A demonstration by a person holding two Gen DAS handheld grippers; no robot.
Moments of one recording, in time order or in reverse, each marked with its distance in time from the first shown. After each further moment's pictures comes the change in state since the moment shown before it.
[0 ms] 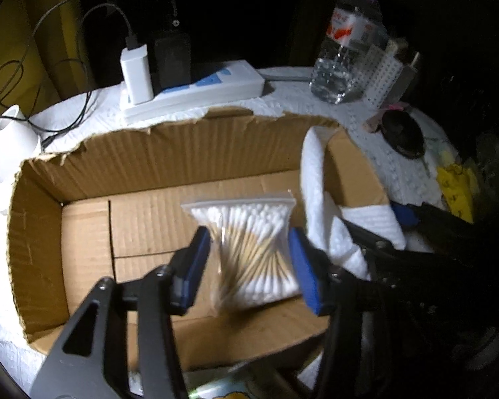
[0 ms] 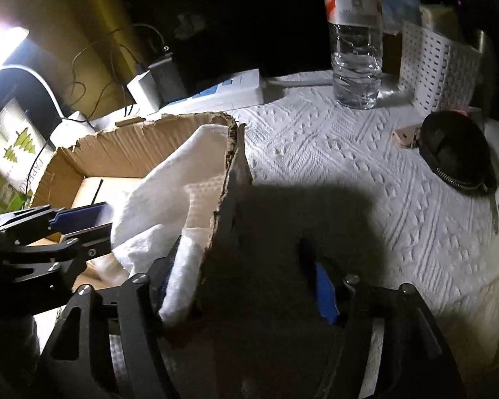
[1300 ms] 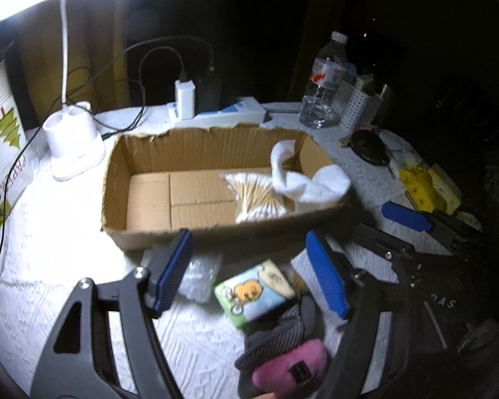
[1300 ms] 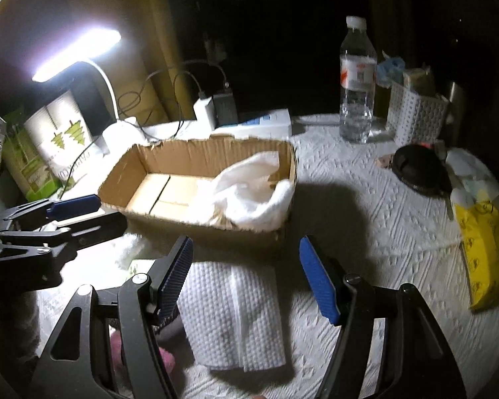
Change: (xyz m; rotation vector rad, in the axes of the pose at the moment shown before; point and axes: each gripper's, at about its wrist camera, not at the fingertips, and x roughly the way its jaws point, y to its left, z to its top) left arm -0.114 0.017 -0.076 -0.022 -0.166 -0.011; right arm -0.105 0.057 -0.048 -0.060 -0.118 0.000
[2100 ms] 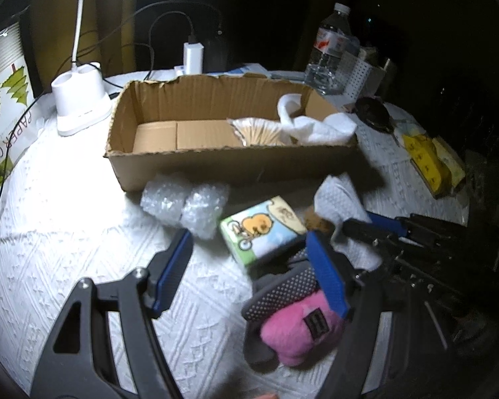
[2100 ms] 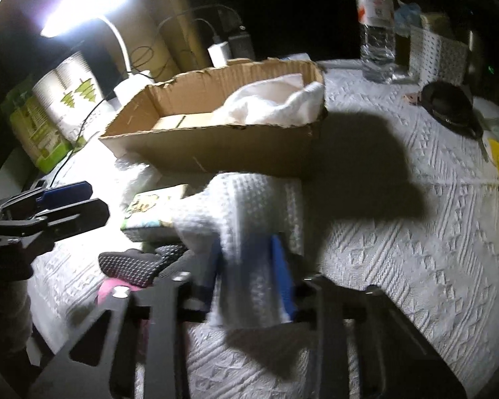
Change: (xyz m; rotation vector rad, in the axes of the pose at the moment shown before) left arm 0.002 0.005 -0.051 0.000 0.071 0.012; right arm 0.021 0.008 -0.053 -0.004 0.093 0.097
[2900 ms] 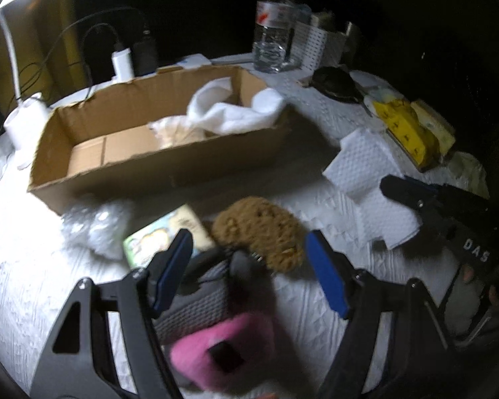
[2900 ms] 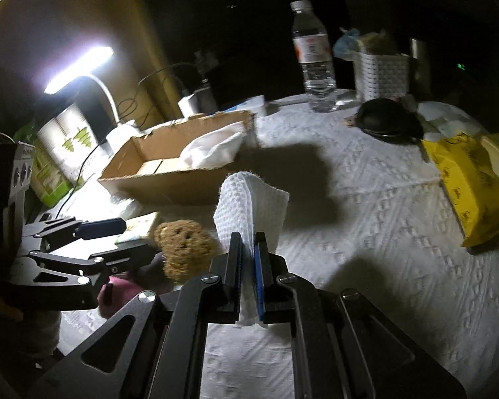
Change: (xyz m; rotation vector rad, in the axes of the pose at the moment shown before) left arm 0.038 -0.085 0.011 0.155 0.057 -0.017; right arm -0.070 -0.068 -0.014 0.114 -0.159 -0.032
